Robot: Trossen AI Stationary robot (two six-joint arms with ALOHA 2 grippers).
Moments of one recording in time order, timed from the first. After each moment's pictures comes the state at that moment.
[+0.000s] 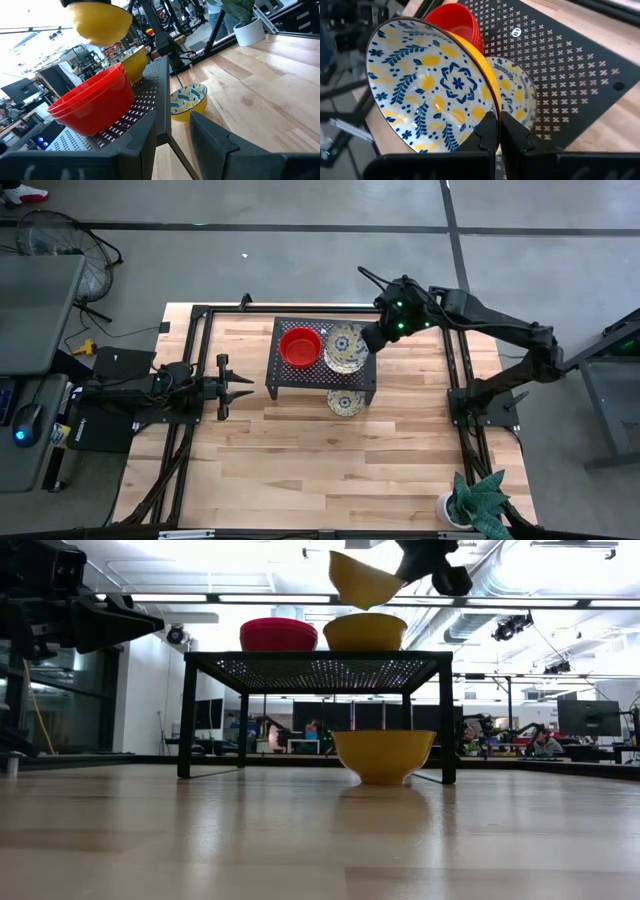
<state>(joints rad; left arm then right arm) 0.03 0.01 0.01 0.00 0.01 0.49 -0.34 1.39 1.51 -0.93 -0.13 0.67</state>
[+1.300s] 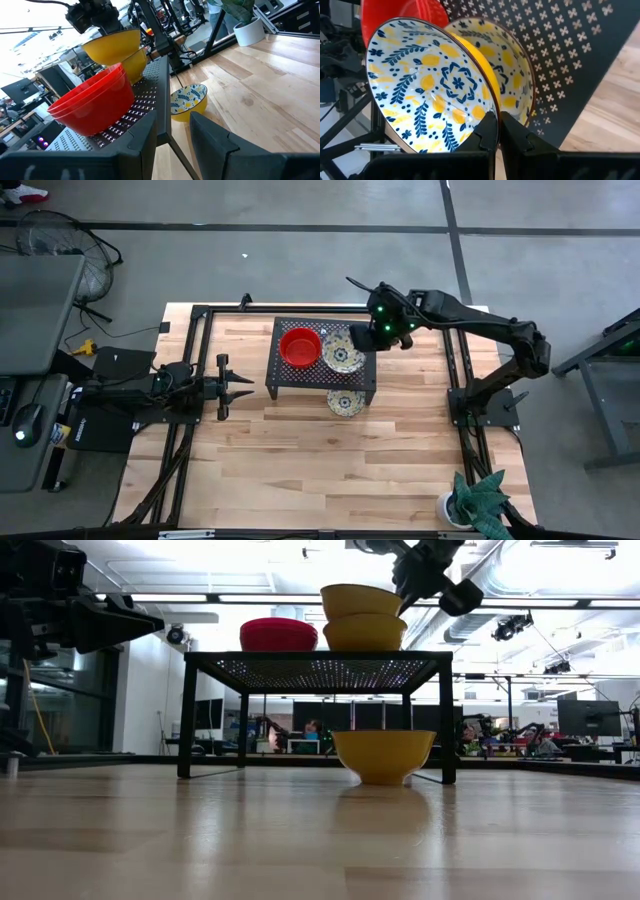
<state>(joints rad) 0.03 0.01 0.01 0.00 0.01 0.49 -0.35 1.49 1.51 -1.00 -0.24 1.03</state>
